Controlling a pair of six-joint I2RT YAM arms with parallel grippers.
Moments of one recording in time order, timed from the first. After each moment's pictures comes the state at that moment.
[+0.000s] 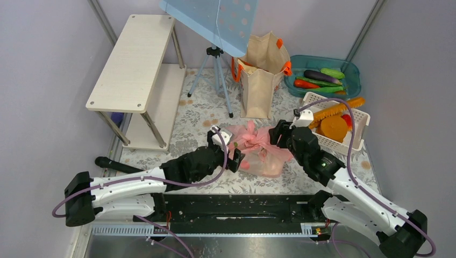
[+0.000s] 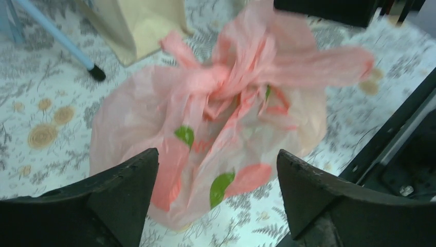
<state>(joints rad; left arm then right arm) -1.19 1.02 0.62 0.07 -0.41 -0.24 0.70 0.83 0.64 -0.21 0.41 0.52</state>
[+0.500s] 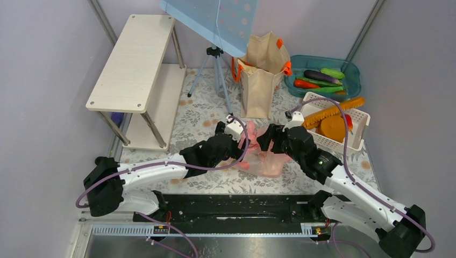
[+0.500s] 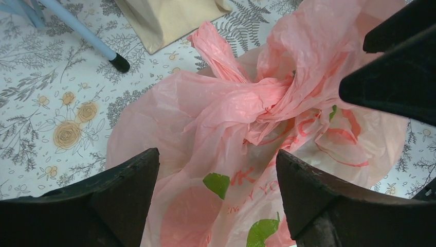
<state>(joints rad) -1.08 1.29 0.79 0.06 -0.40 -0.18 0.71 0.84 0.65 -0.26 0.17 0.62</state>
